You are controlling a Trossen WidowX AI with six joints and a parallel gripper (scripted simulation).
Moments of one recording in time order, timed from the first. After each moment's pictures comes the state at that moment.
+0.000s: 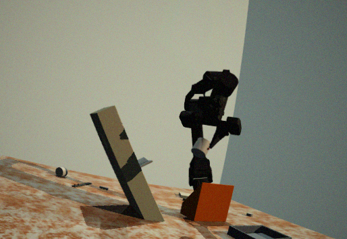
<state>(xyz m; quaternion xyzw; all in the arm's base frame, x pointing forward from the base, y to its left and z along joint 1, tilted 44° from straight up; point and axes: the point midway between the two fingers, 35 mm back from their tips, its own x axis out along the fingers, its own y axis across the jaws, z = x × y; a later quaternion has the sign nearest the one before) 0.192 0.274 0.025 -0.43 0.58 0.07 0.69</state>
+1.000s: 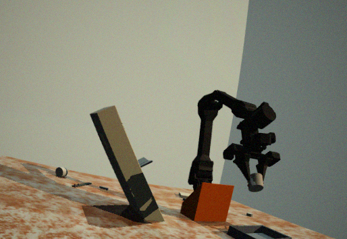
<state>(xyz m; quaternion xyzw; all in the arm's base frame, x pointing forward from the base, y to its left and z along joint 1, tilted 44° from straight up) 0.049 0.296 -0.085 -0.52 0.57 0.37 0.51</state>
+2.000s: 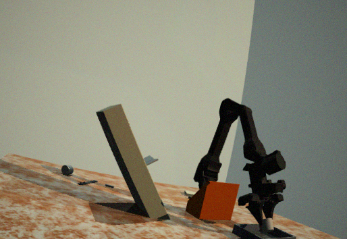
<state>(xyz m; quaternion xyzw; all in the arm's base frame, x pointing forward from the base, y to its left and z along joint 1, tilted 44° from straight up) -0.037 0.199 -0.186 -0.54 0.57 0.48 0.39</state>
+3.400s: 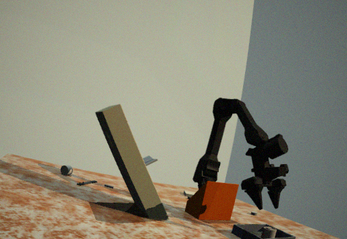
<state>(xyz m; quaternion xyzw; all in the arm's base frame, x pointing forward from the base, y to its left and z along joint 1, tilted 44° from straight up) -0.035 0.233 -0.146 -0.54 0.57 0.48 0.39</state>
